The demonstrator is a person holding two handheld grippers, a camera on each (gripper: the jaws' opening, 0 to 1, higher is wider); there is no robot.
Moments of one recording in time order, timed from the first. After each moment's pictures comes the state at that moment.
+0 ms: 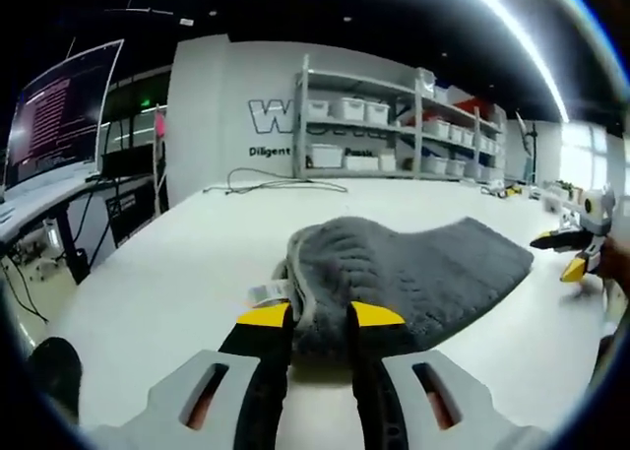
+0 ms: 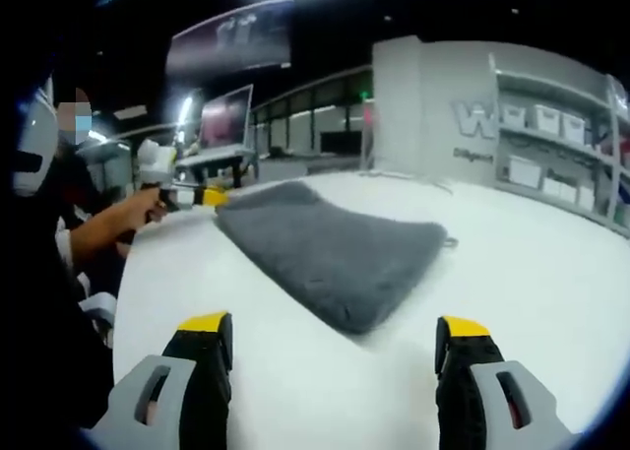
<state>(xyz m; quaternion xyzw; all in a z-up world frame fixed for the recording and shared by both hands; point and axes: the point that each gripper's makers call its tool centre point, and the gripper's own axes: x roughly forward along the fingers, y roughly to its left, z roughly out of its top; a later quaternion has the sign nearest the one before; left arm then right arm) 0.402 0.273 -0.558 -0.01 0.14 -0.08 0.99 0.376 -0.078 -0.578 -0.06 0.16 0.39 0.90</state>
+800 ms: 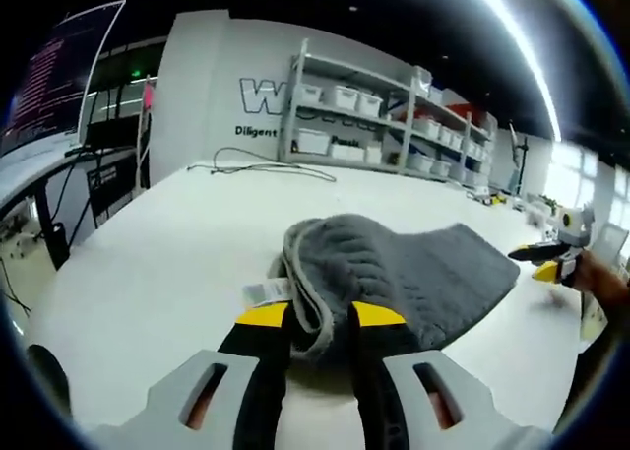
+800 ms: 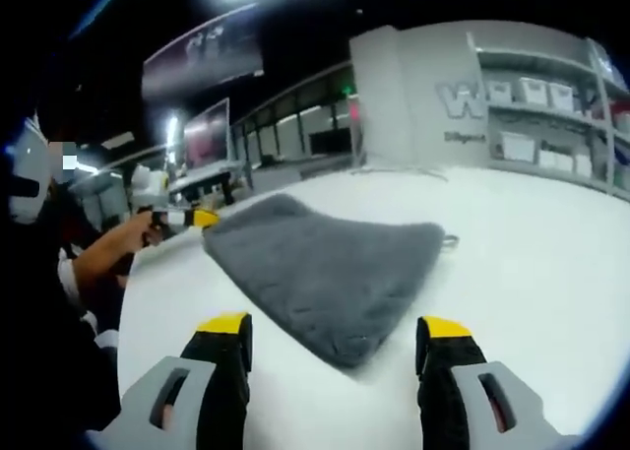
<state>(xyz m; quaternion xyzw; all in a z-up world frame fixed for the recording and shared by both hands) 0.416 0.277 -0.562 -0.06 0.18 -0.13 0.97 0.401 -0.070 -0.571 0.00 0.19 0.38 0.90</state>
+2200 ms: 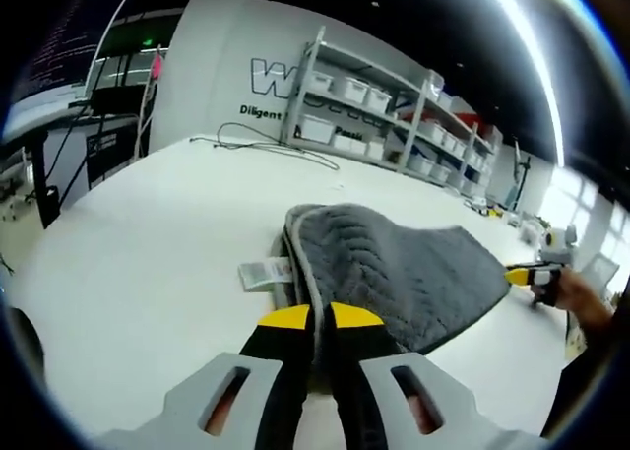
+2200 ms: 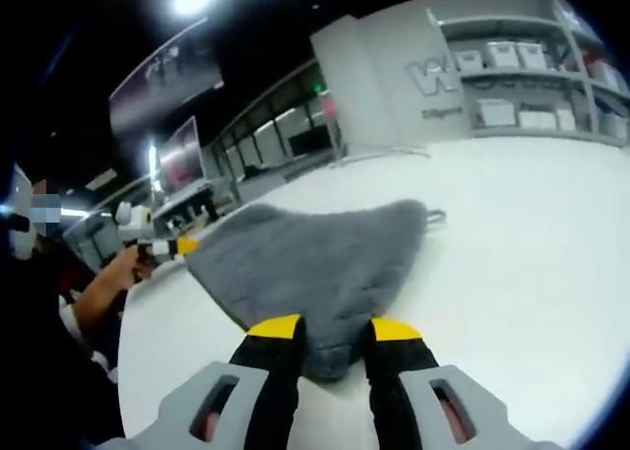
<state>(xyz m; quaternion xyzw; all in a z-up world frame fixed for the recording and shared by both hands) 0.413 0.280 -0.582 -0.12 0.20 -0.13 0.96 0.420 -0.067 -0.588 0.08 0.23 0.36 0.90</state>
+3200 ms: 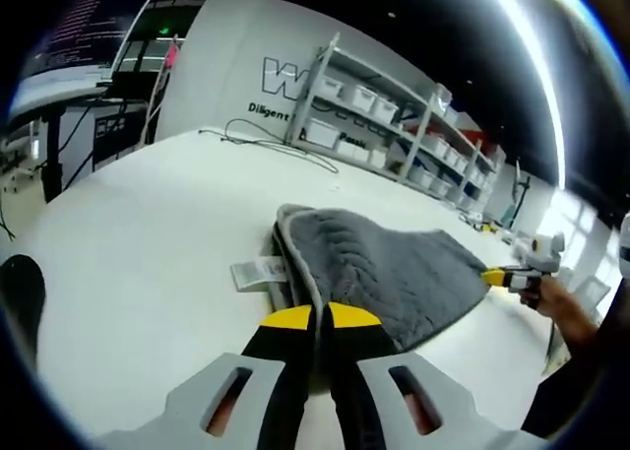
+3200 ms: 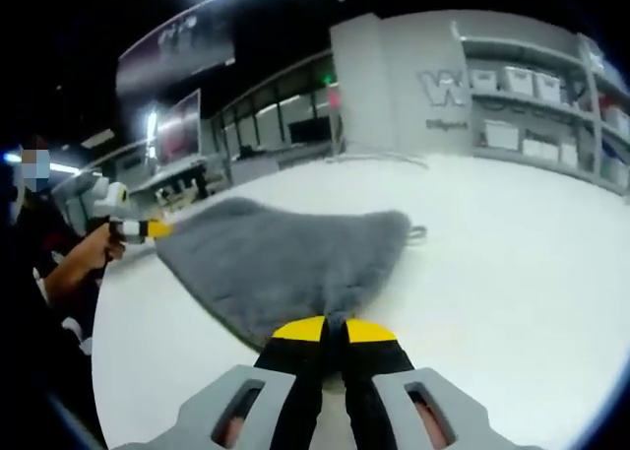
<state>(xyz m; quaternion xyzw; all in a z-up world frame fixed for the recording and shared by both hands) 0.379 0.274 -0.580 -0.16 0.20 -0.13 0.96 0.435 -0.070 -0.584 -0.01 0.22 0.34 0.91</state>
